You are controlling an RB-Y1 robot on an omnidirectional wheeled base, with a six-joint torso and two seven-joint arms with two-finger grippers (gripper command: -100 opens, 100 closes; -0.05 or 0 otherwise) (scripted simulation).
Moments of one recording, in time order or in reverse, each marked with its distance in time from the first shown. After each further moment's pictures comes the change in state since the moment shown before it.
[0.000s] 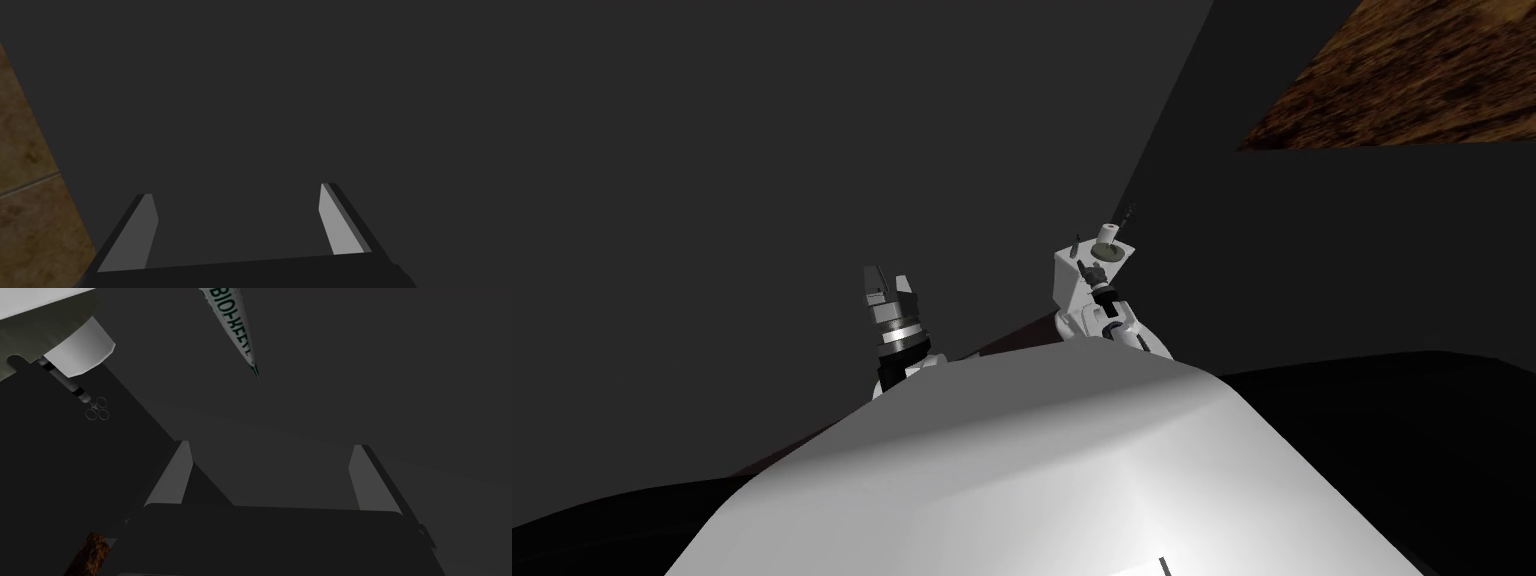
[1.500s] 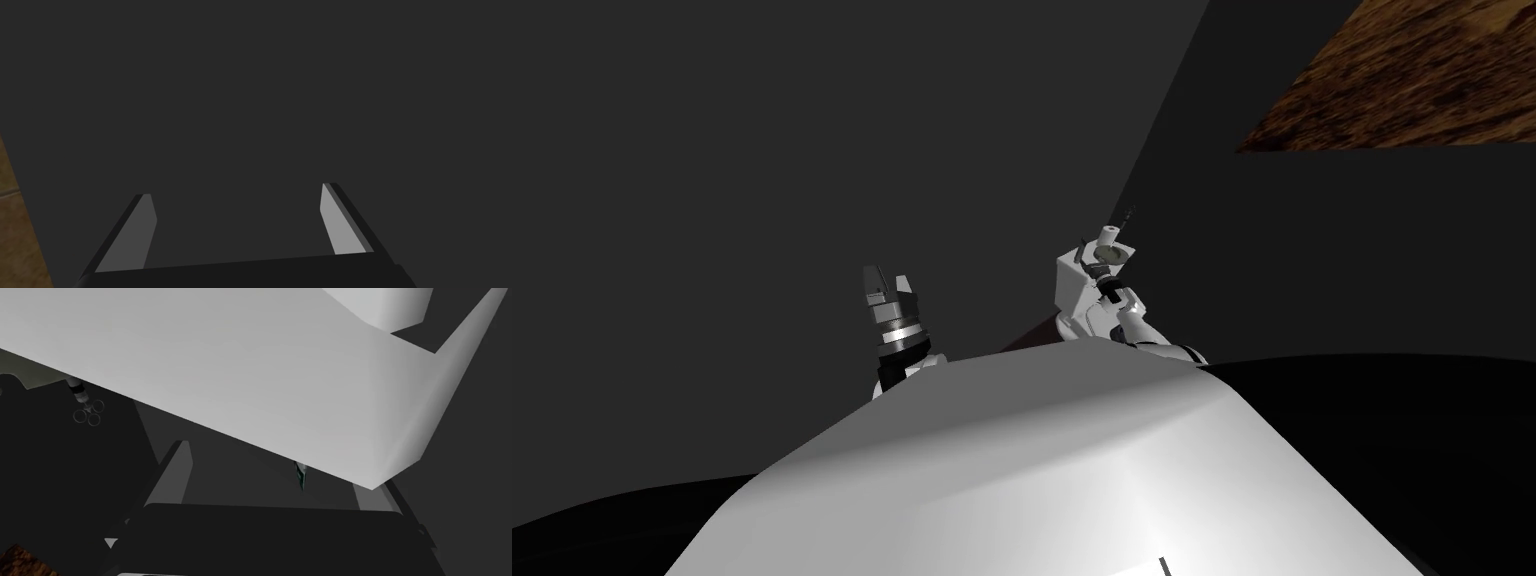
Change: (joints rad) left arm 0.000 0.000 0.000 0.000 0.000 0.000 0.000; right arm -0.224 -0.171 -0.002 0.367 0.094 0.013 0.153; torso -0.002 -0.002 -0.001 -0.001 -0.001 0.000
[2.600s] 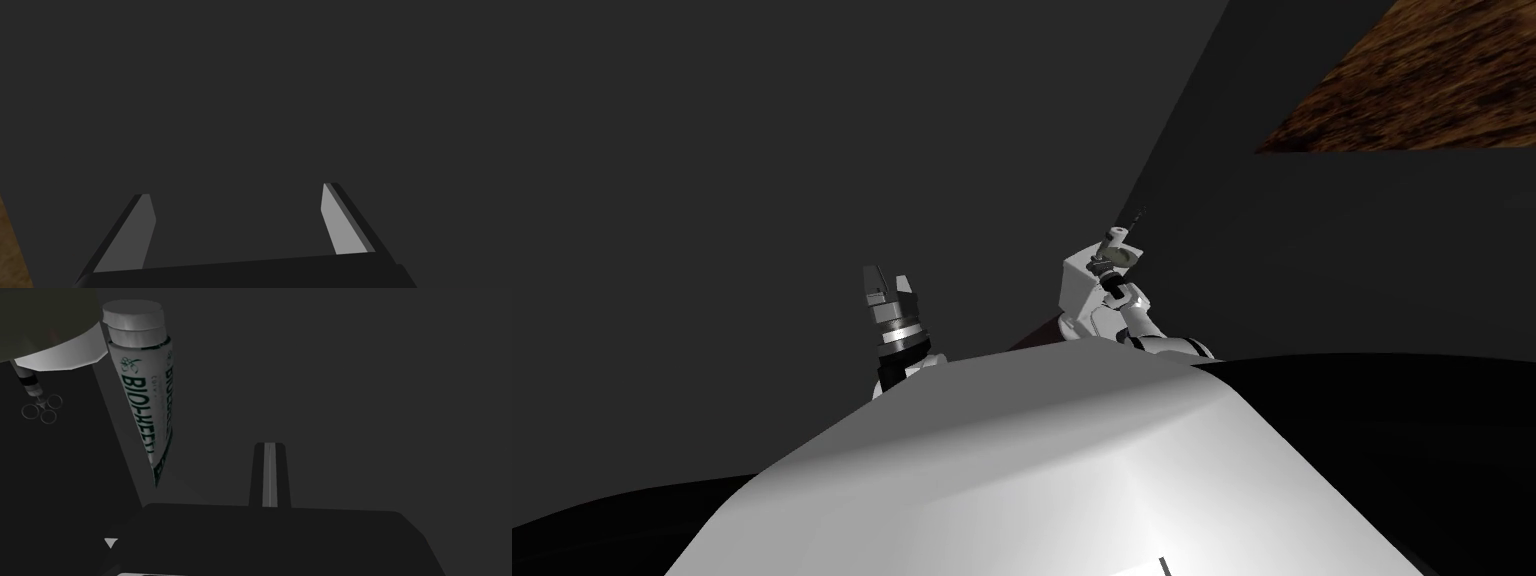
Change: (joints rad) left arm 0.000 0.000 0.000 0.000 0.000 0.000 0.000; right arm -0.046 -0.057 0.012 0.059 0.019 -0.003 0.029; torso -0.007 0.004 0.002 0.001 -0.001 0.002
